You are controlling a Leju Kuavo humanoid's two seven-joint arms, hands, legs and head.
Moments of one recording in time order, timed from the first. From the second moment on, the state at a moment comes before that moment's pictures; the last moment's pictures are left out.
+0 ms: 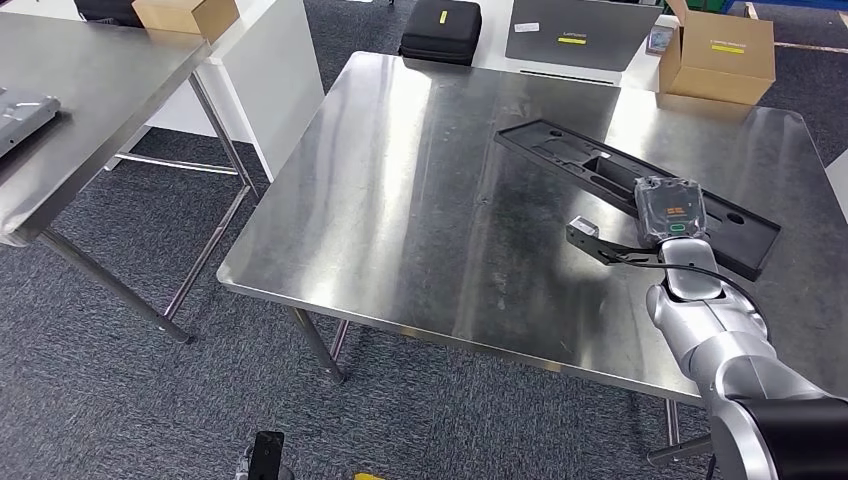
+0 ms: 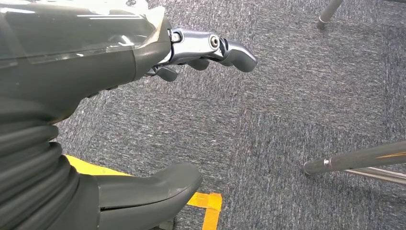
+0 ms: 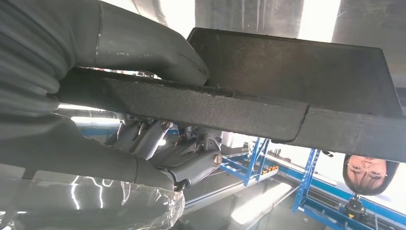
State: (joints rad) left arm -0.17 -0.22 0.24 -0.26 -0.18 0.65 -0.55; right arm -0.97 -0.20 0.31 -0.30 1.49 -0.66 0.11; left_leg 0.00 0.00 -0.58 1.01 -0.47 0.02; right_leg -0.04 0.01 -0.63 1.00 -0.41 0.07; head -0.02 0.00
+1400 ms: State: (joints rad) left arm -0.17 -0.23 0.23 -0.26 -0.16 0.66 -0.56; right arm -1.03 -0.21 0.23 -0.33 1.34 -0.59 -0.05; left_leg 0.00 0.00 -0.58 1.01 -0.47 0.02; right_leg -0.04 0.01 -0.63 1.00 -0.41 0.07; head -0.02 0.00
